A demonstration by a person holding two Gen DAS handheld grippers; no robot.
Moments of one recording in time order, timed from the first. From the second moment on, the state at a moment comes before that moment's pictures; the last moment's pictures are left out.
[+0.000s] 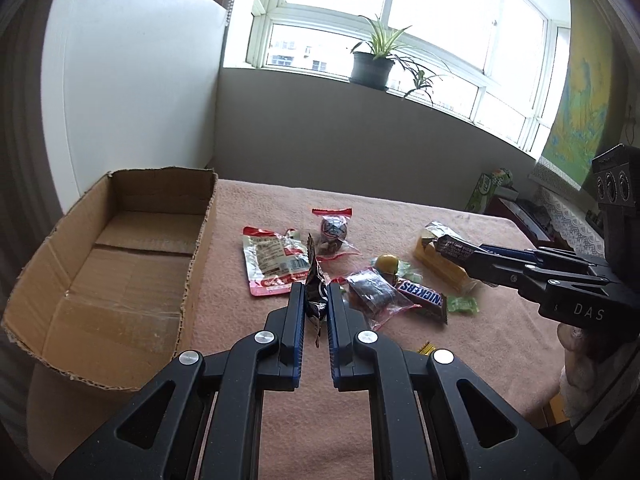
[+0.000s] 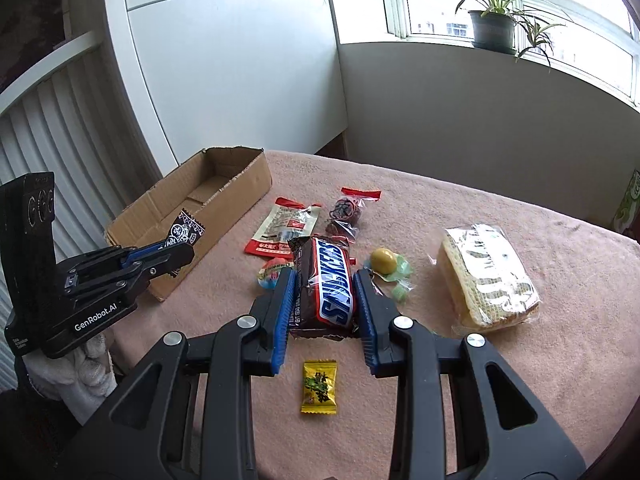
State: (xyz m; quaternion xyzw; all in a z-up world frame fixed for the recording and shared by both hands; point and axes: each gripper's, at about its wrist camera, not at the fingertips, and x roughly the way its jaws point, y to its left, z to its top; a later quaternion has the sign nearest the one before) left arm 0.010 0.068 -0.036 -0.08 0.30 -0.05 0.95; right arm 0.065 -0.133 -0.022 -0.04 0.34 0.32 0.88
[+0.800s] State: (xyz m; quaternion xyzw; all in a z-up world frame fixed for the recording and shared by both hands) left arm 0.005 0.196 -0.046 -0.13 0.29 0.06 0.95; right arm 0.105 0.091 -0.035 -0.08 0.35 0.41 0.84
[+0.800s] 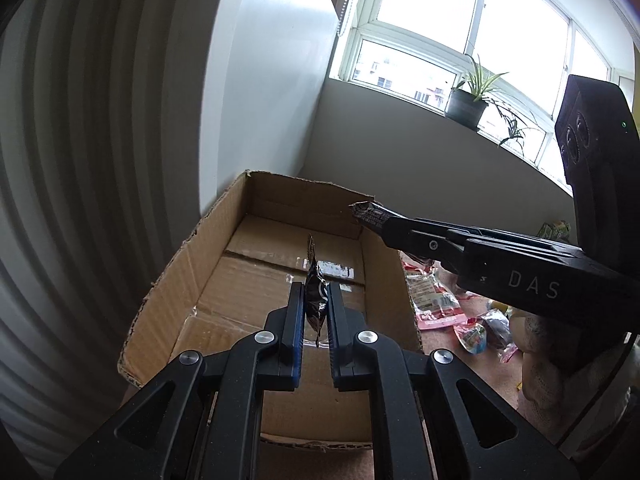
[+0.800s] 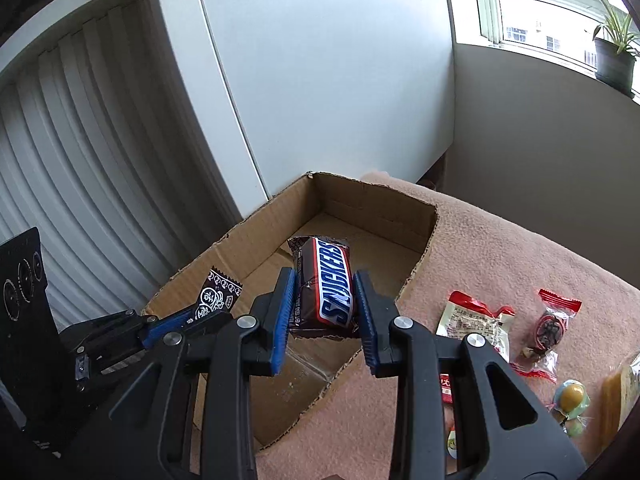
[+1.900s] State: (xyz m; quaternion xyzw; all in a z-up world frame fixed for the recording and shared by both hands) left arm 0.014 0.126 -0.028 -0.12 0.28 0.00 0.95; right arm 0.118 -0.119 -0.029 -0.01 0.37 0.30 0.88
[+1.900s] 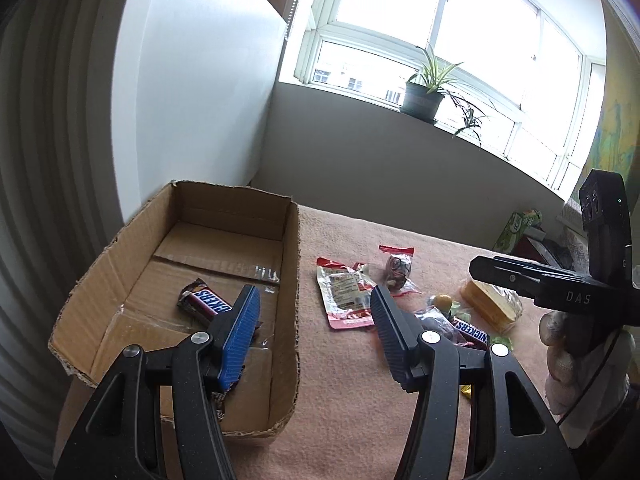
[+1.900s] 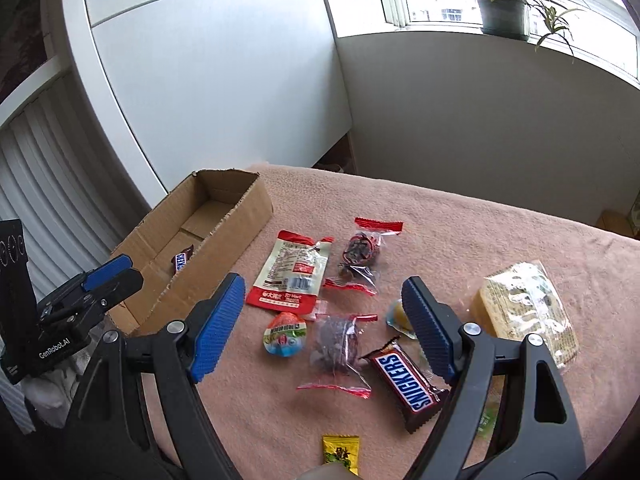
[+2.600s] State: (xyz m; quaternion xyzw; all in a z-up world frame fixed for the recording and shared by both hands) left arm 0.046 0.037 -0.069 -0.01 0.34 -0.02 0.94; right arm 0.118 -0.162 -0.087 -0.07 0.42 0.30 0.85
